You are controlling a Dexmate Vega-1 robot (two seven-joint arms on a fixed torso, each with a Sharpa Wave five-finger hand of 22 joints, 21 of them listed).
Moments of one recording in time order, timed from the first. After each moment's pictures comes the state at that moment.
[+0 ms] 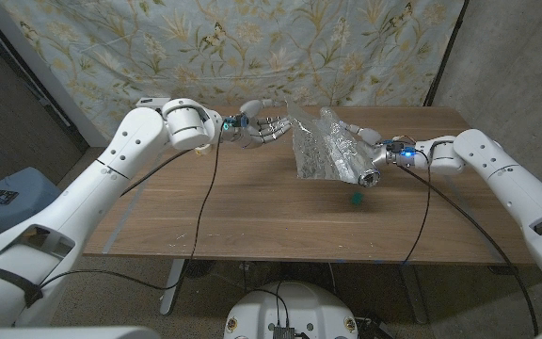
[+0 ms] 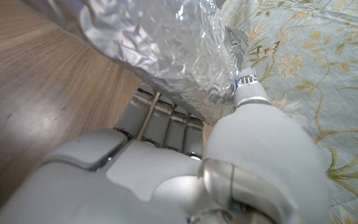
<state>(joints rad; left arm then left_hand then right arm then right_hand) 0.58 0.69 0.40 -1.91 -1.87 0.68 0.72 0.96 0.00 0.42 -0.06 0.48 0.59 0.17 0.20 0.34 0.57 0.03 0.66 0.56 0.92 -0.03 0.22 0.36 0.75 0.02 0.88 0.18 -0.53 -0.67 -0.33 -1.21 1.31 -0.95 0.55 0.96 0.09 0.20 -0.14 0.18 0.77 0.07 0.21 0.32 0.77 0.05 0.49 0.41 0.82 -0.06 0.35 0.42 0.86 0.02 0.36 0.18</state>
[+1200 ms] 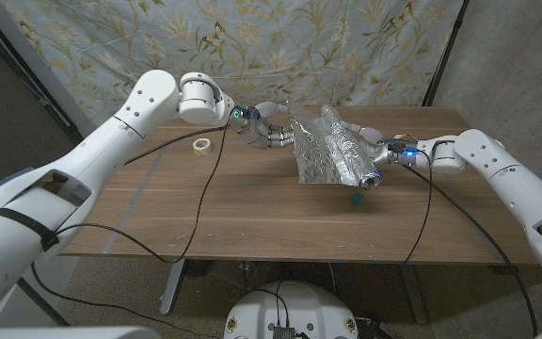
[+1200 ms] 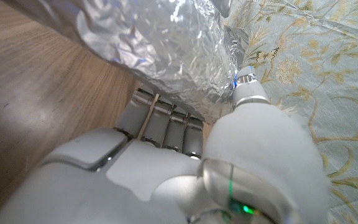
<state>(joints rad) 0.29 0.65 0.61 -1.67 -2.00 0.93 0.78 0.95 0.00 0.42 -0.08 0.45 0.52 0.18 0.19 0.32 0.53 0.05 0.64 0.57 0.90 -0.01 0.22 0.36 0.74 0.03 0.85 0.18 -0.53 -0.69 -0.33 -1.23 1.28 -0.91 0.59 0.97 0.09 0.20 -0.14 0.18 0.77 0.07 0.21 0.32 0.77 0.05 0.49 0.41 0.82 -0.06 0.35 0.42 0.86 0.02 0.35 0.18</state>
